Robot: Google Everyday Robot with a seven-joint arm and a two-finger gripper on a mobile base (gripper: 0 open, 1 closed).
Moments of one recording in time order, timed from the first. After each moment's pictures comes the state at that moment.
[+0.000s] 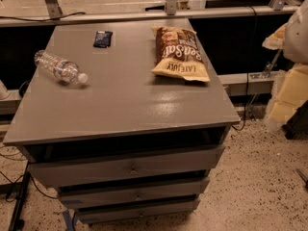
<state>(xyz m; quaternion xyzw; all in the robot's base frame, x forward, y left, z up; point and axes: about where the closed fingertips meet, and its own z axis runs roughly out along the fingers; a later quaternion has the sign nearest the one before) 0.438 -0.217 0.976 -0.60 0.78 -0.03 0.16</state>
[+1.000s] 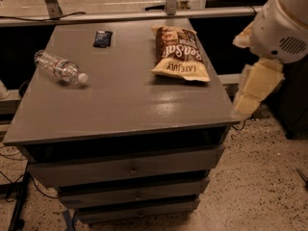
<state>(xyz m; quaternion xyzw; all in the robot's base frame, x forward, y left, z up) 0.454 -0.167 0.974 -0.61 0.77 0.01 0.18</state>
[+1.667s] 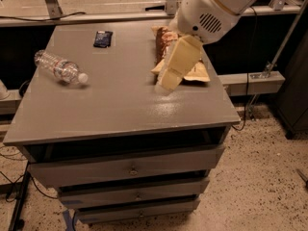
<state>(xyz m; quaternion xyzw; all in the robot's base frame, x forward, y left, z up) 0.492 -0.030 0.994 -0.63 0.72 0.12 0.26</state>
